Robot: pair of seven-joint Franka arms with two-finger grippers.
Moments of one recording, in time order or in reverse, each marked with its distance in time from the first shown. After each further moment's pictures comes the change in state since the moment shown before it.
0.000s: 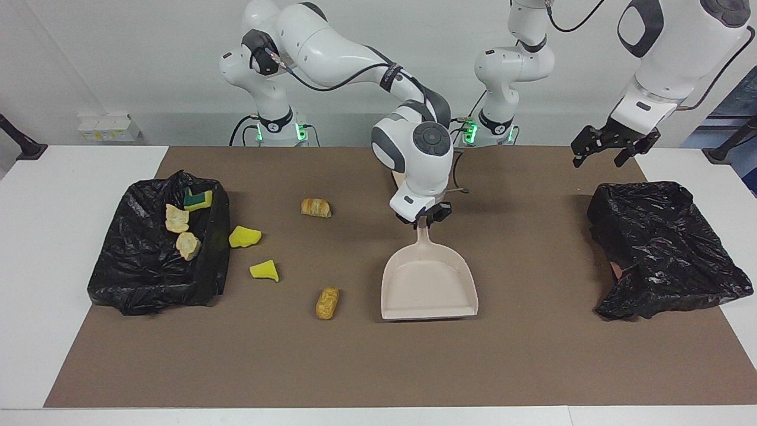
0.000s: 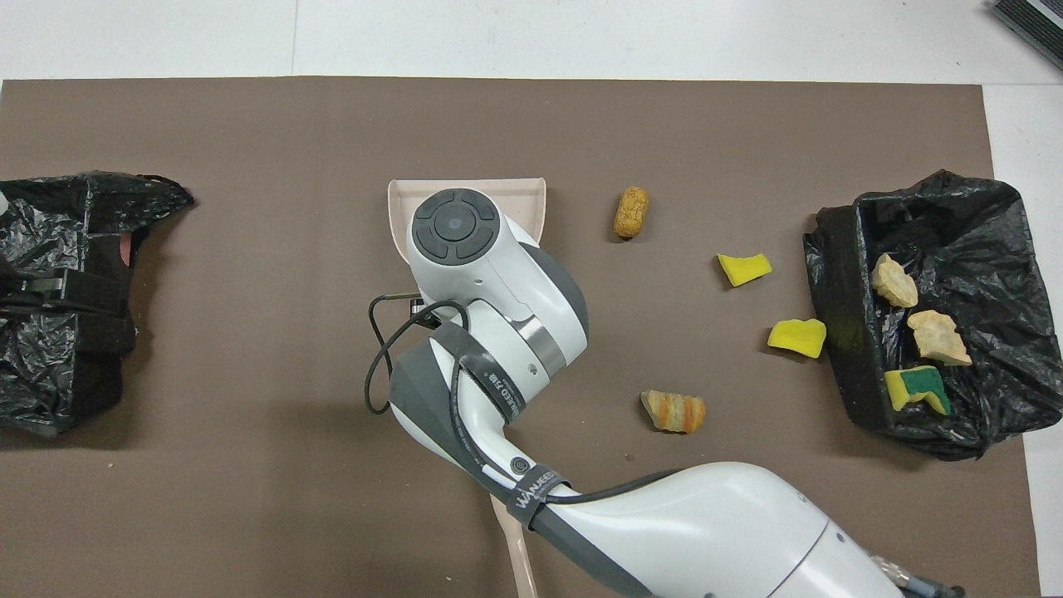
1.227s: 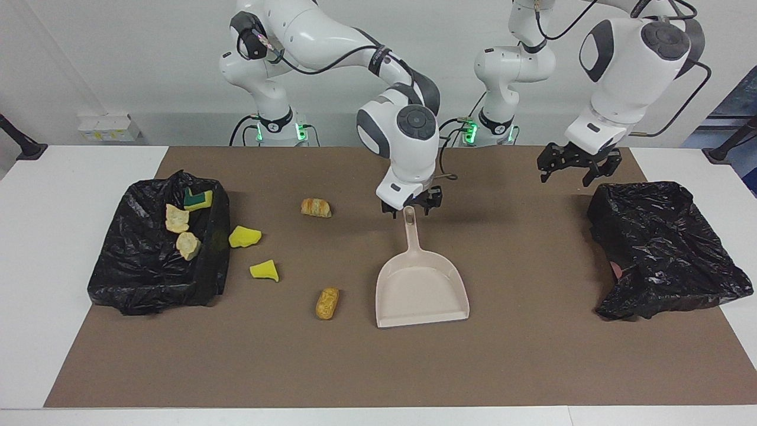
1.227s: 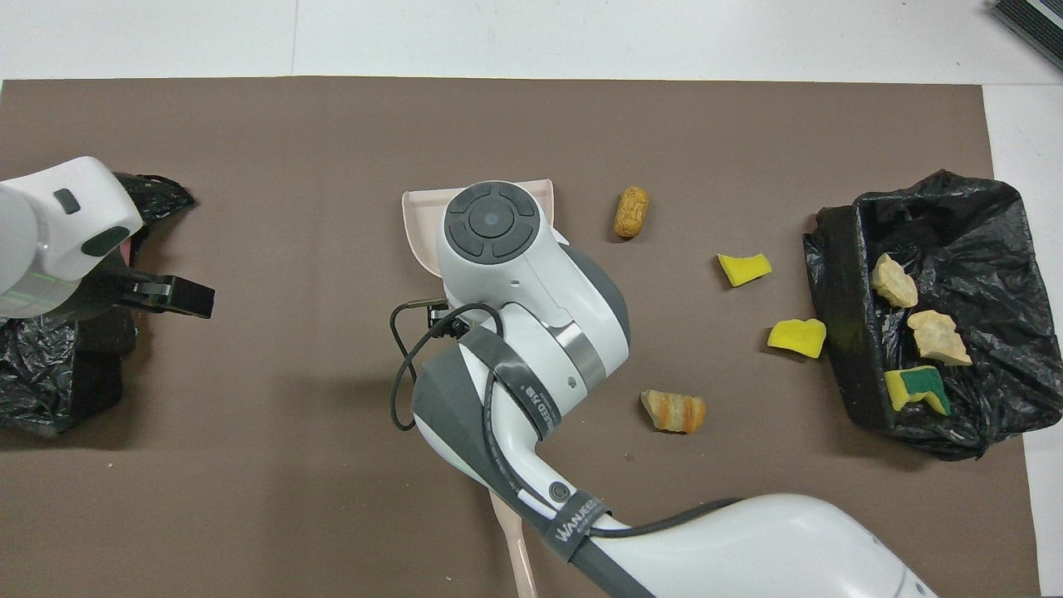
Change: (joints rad) left arm -0.123 0.038 -0.005 -0.099 0.000 0.155 0.035; right arm -0.033 -0.167 0.004 -0.099 0.028 -0.101 -0.076
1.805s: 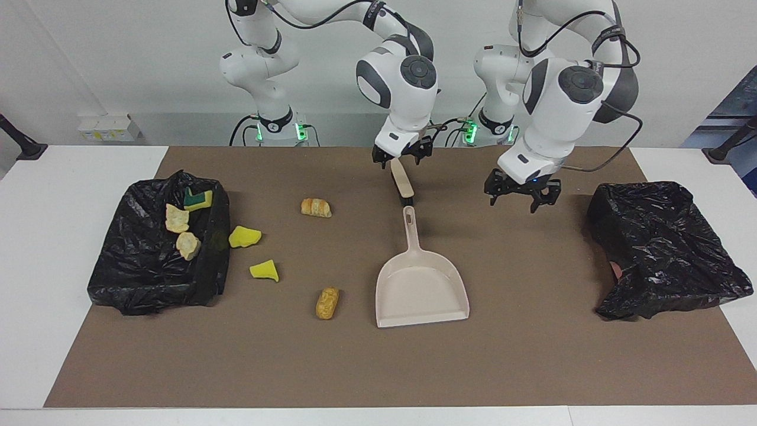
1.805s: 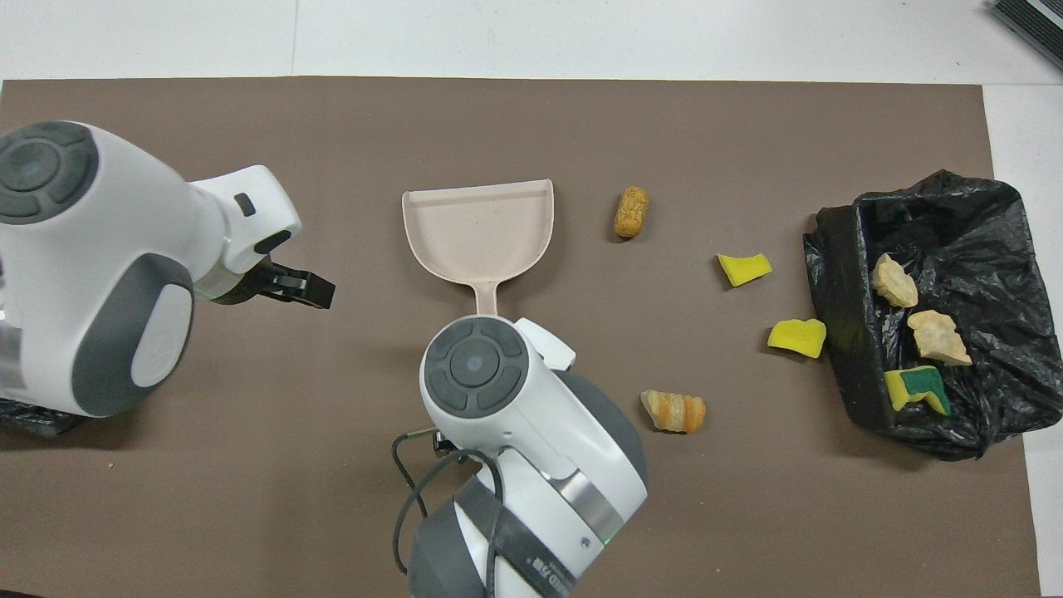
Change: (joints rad) left arm -0.198 0.114 -0.002 -0.003 0.000 0.131 -0.130; right arm 0.081 -0.312 0.013 -0.426 0.081 -0.003 0.007
